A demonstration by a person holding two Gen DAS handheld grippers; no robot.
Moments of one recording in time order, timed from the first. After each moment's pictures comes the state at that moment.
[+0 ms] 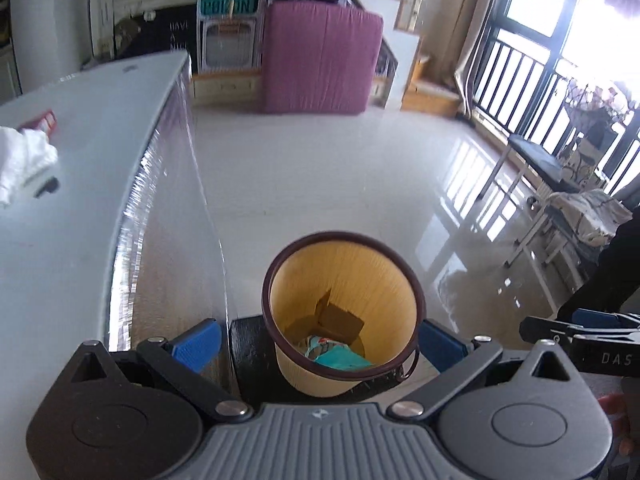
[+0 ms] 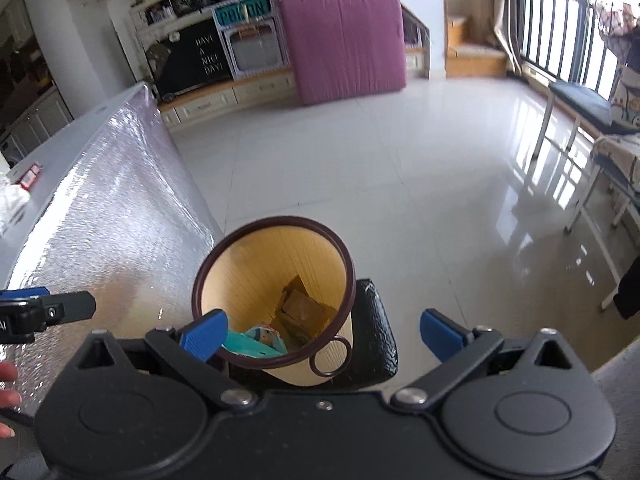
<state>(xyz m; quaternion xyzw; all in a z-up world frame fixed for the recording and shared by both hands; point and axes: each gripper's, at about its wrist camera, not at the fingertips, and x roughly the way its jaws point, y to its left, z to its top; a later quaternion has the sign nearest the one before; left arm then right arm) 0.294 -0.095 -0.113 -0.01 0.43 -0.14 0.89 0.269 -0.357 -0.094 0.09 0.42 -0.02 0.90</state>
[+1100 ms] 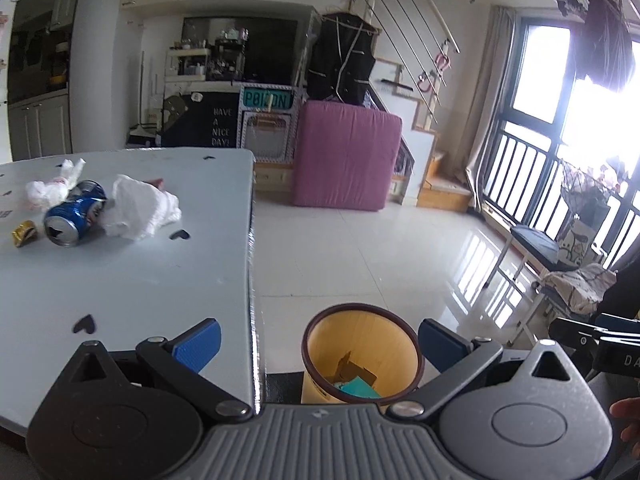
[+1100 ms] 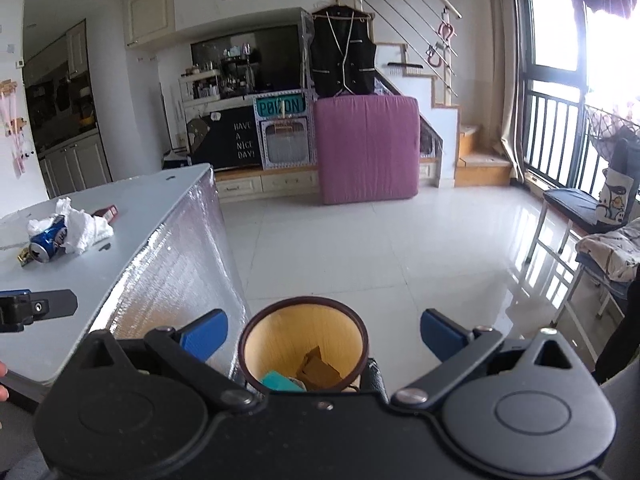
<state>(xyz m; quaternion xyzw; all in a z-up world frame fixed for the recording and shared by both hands) 0.163 -0.020 -0.038 -0.05 0.29 -0.10 0.95 0.149 -0.302 -0.006 0.04 0.27 0.00 0.96</state>
